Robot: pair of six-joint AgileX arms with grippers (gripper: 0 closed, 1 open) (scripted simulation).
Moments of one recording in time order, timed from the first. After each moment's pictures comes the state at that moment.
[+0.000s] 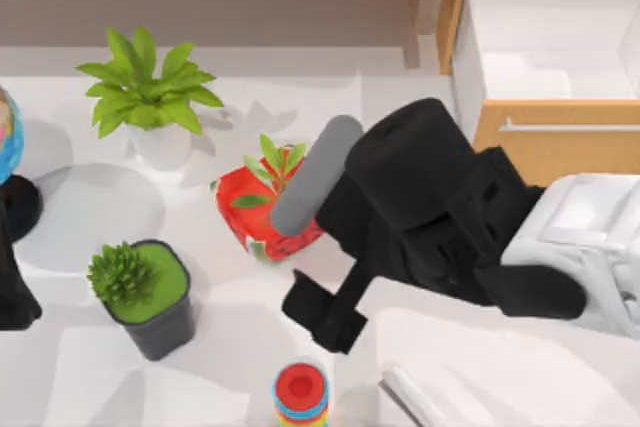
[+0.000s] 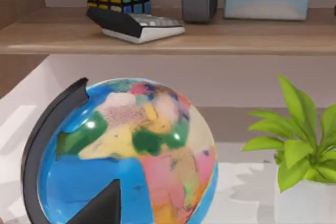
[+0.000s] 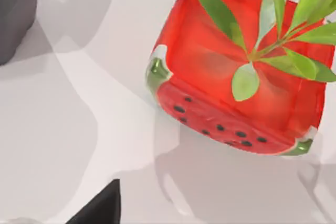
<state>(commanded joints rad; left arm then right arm) 0.00 0.00 0.00 0.00 0.00 0.00 0.93 1.57 0.97 -0.19 0.21 -0.24</state>
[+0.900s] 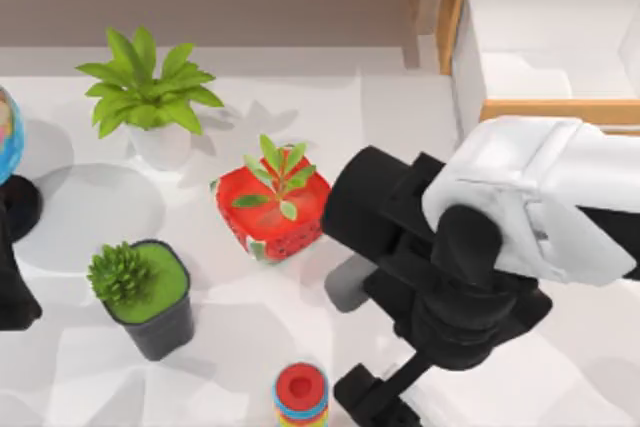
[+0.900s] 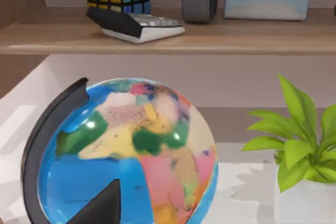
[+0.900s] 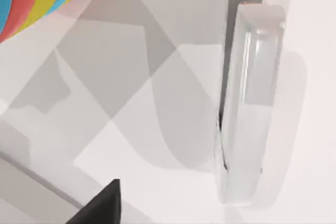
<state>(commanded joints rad) 0.00 0.00 0.00 0.00 0.00 0.00 0.94 1.72 1.19 -1.04 0.00 0.23</state>
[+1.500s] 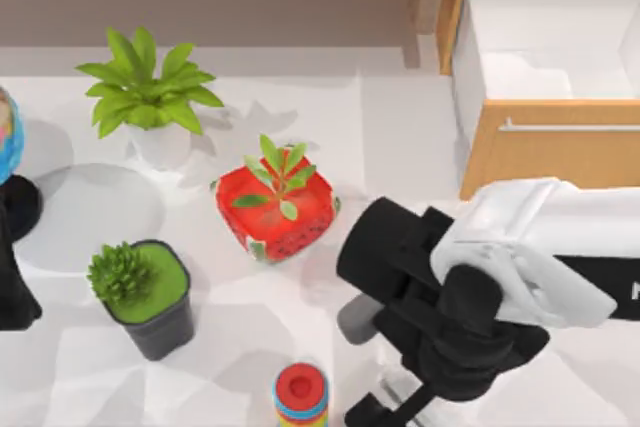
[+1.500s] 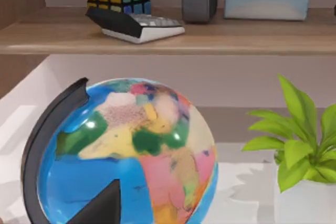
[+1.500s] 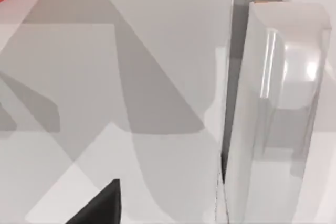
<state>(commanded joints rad) 0.00 0.00 0.00 0.00 0.00 0.00 0.92 1.76 1.02 -0.83 0.00 0.23</state>
